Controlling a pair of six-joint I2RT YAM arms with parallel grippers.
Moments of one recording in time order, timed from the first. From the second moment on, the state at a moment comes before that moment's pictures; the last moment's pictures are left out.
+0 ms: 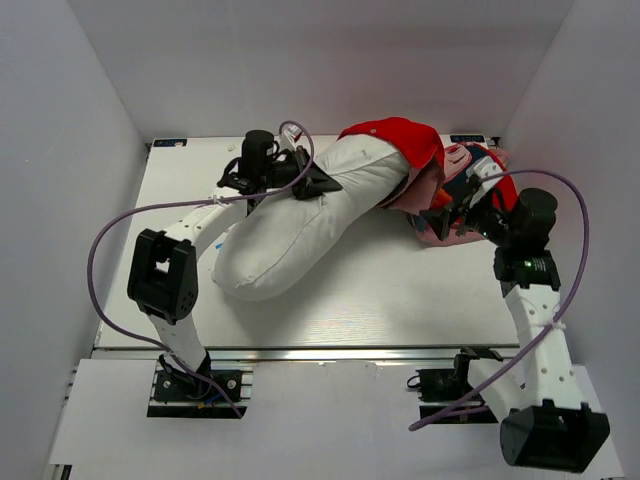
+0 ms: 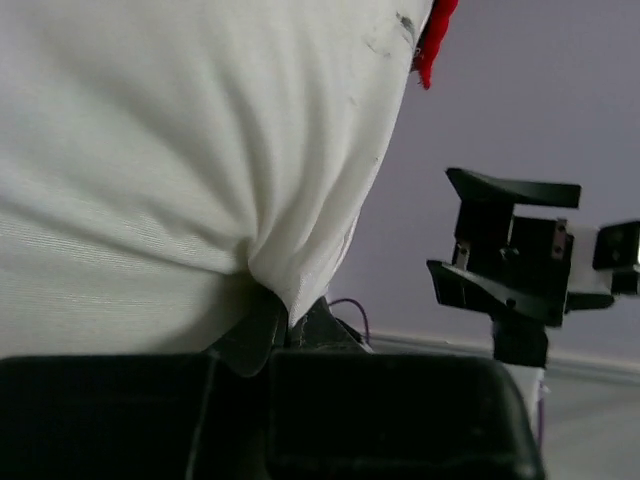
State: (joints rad) left arm -0.40 1.77 1.42 0.01 0.80 -1.00; right arm -0.05 0.86 0.87 -0.19 -0.79 -0.32
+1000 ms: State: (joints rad) left arm -0.36 1.83 1.43 0.19 0.93 -1.20; right arm 0.26 1.52 1.20 0.01 -0.02 0.15
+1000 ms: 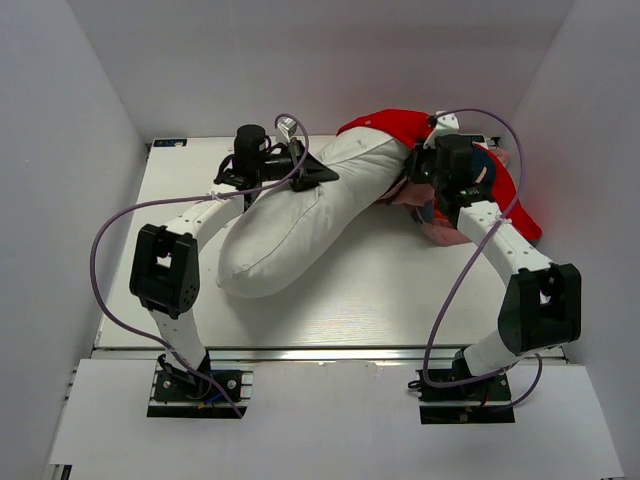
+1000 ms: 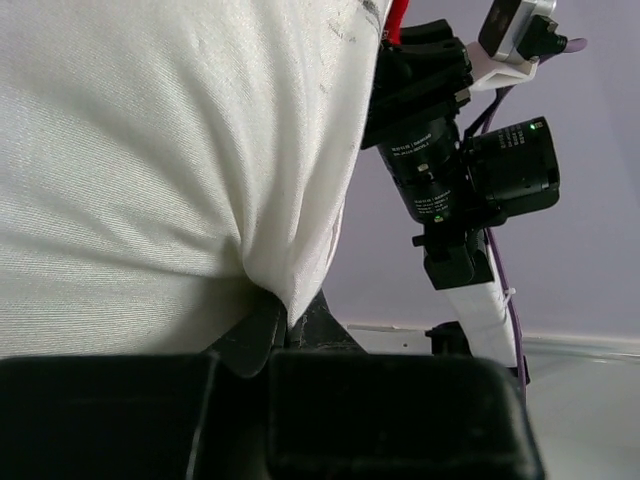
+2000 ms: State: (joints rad) left arm -0.30 1.66 1.33 -0.07 0.96 -0.96; right arm 0.58 1.69 1.78 -0.21 -0.23 0.16
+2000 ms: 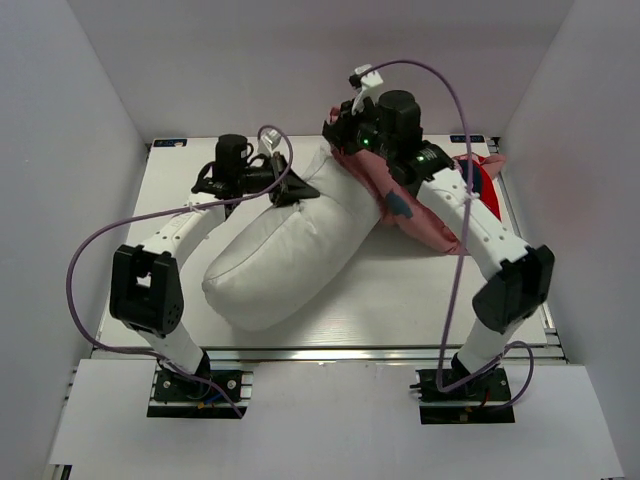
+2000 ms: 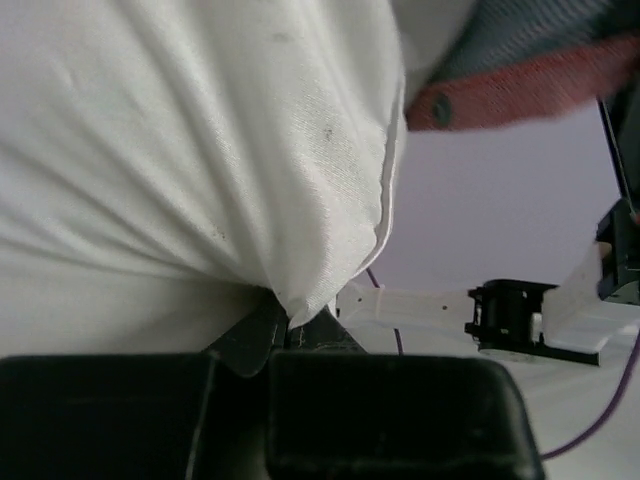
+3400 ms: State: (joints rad) left arm -0.05 1.94 1.55 -0.39 0.80 -0.66; right arm 0.15 1.61 1.24 -0.55 -0.35 -0.75
